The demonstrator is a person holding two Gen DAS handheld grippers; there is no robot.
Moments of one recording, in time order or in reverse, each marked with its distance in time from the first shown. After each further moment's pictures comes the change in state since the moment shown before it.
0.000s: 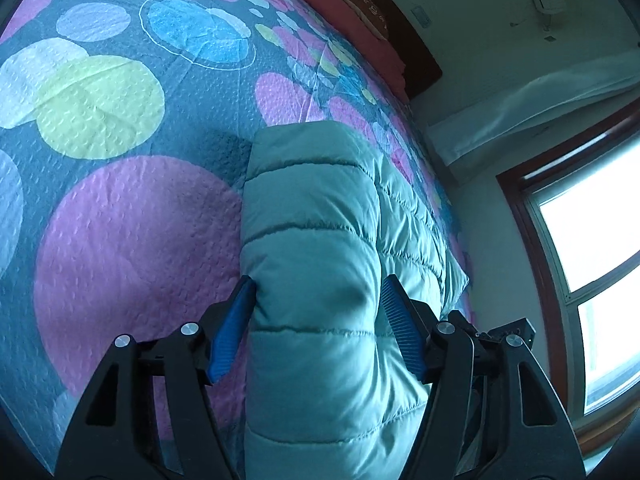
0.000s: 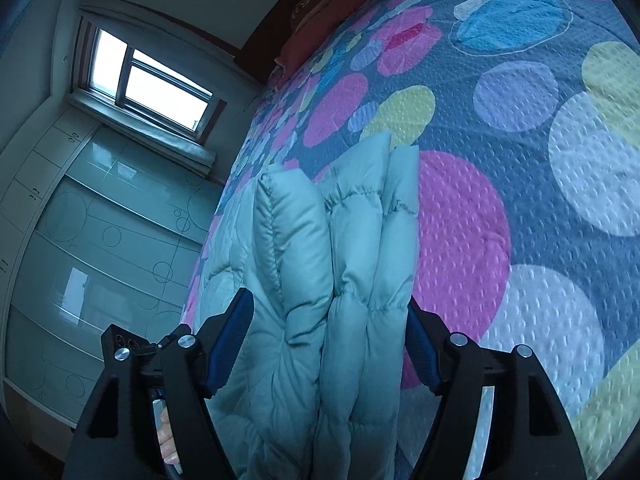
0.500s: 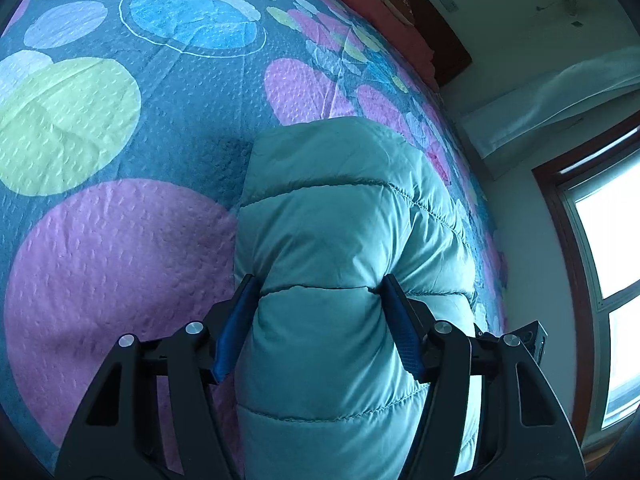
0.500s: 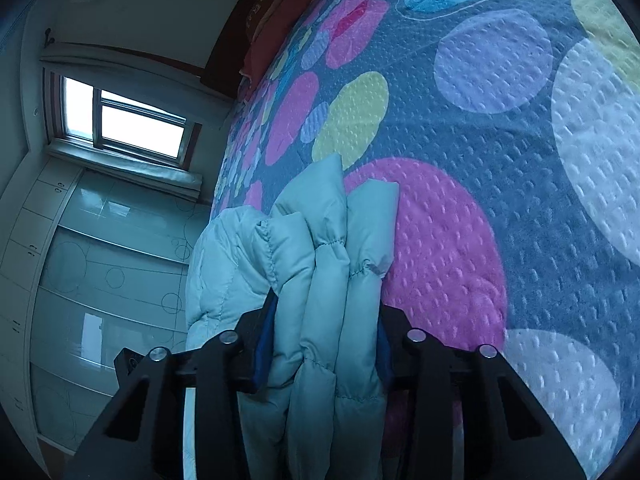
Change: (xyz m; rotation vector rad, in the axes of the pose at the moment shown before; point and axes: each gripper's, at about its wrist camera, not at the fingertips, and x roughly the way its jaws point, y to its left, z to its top) left arm 0.050 -0.004 0.023 0.032 0.043 0.138; right arm 0.030 -0.039 0.012 0.176 0.026 0.026
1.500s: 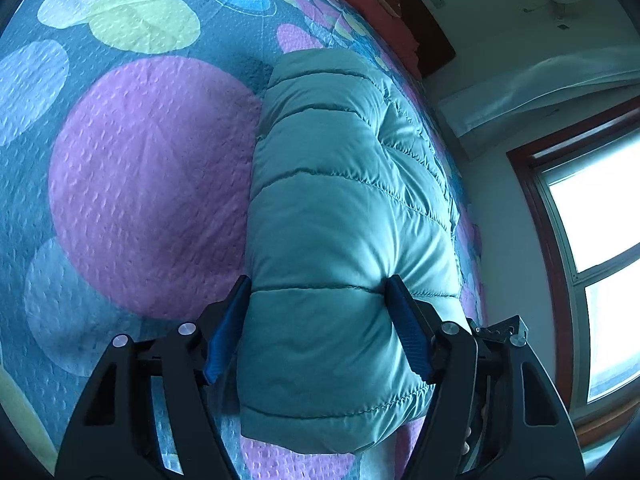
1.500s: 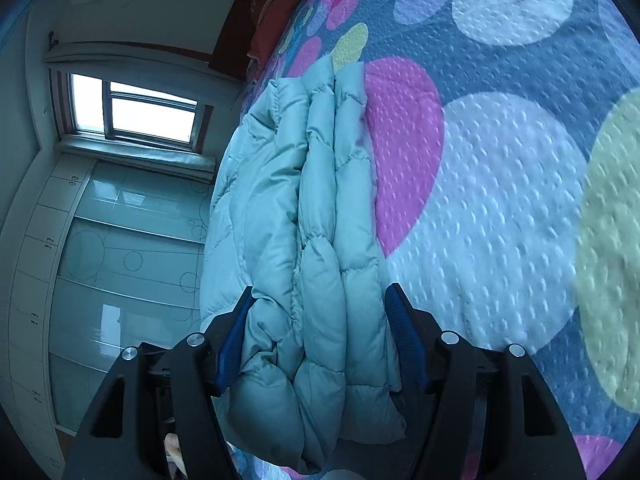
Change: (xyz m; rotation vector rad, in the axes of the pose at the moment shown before) left arm -0.055 0.012 -0.094 -0.044 0.033 -0.091; right arm -0.068 -0.017 -0.105 0.025 0.058 0.053
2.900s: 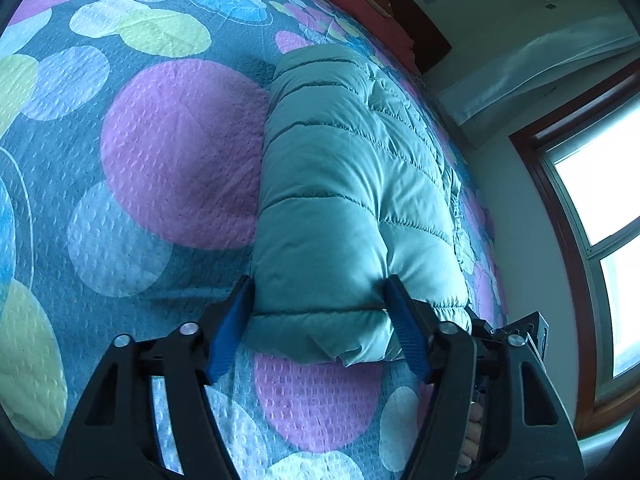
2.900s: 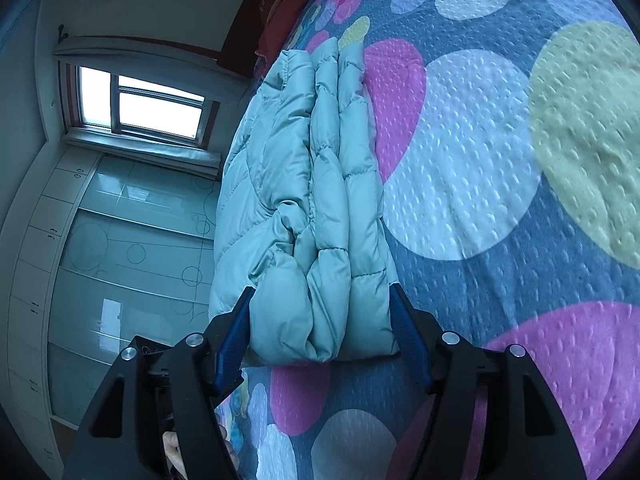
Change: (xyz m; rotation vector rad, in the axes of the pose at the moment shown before) left arm -0.027 -0.015 -0.045 0.077 -0.030 0.063; right arm -0.026 0.007 -0.054 -0.006 -0.006 0.004
